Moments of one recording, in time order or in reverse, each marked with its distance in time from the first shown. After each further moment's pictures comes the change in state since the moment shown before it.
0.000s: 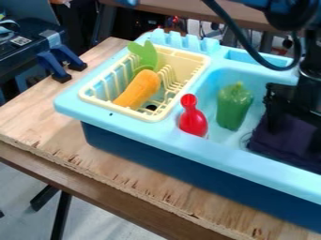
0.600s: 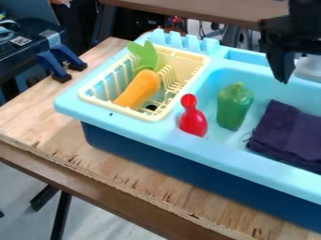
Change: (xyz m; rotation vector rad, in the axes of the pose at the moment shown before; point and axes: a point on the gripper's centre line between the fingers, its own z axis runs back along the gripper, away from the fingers) arm -0.022 -0.006 0.107 -0.200 -0.210 0.075
